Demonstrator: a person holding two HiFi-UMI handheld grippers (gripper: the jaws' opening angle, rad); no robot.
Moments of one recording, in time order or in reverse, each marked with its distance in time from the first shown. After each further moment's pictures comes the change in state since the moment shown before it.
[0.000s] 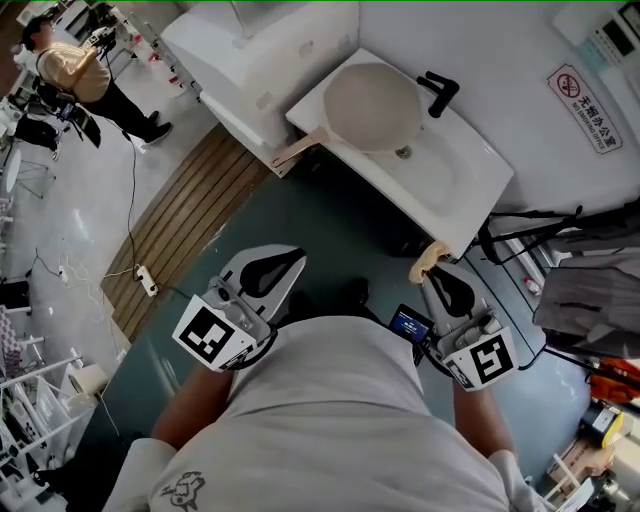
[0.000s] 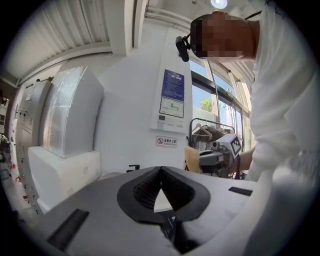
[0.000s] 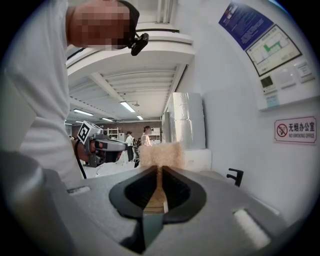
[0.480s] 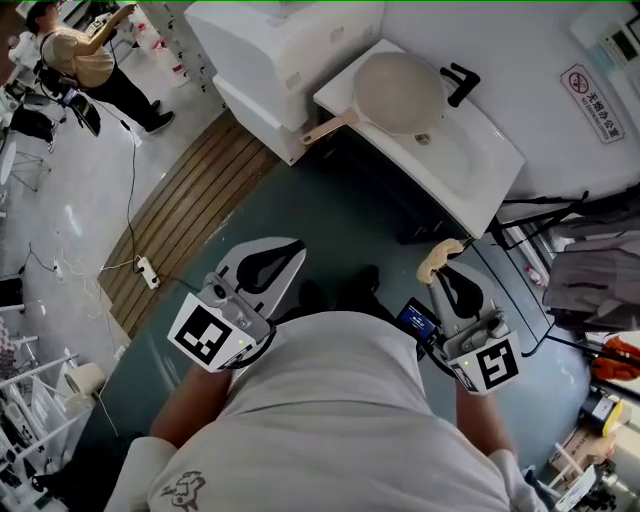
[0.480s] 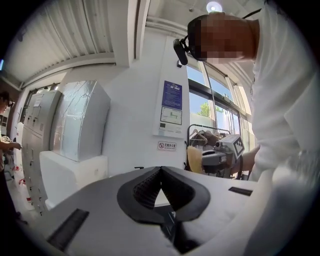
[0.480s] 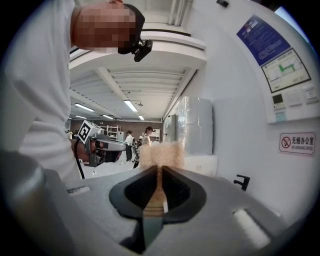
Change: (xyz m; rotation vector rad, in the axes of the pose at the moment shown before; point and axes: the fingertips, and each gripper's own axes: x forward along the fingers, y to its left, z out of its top) left arm -0.129 0.018 -0.003 0.015 -0.040 0.004; right arm 0.024 0.122 0.026 -0.068 -0.021 -0.033
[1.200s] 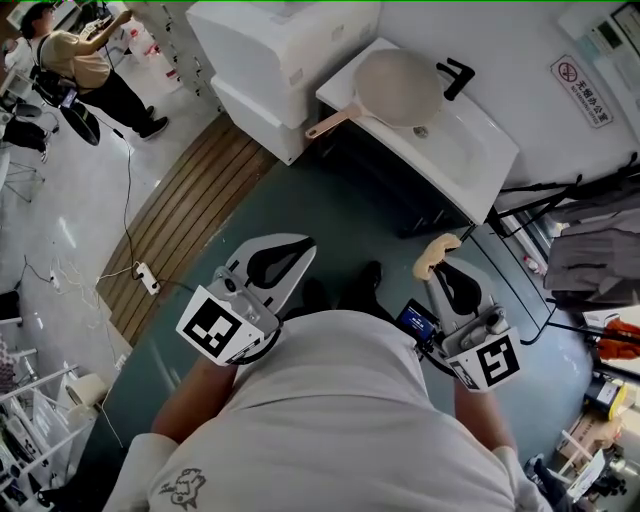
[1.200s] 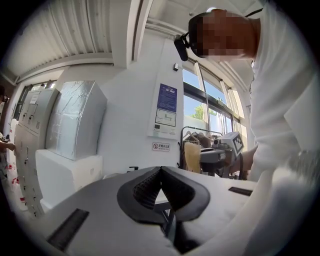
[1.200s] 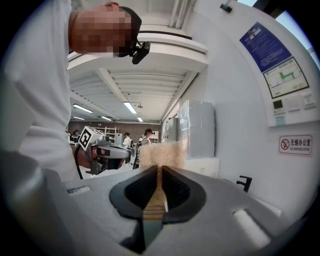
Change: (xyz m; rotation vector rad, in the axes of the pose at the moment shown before) left arm -0.040 -0.008 0.001 -0.006 -0.033 -0.070; right arm 0.003 0.061 0.022 0.008 -0.021 -0.028
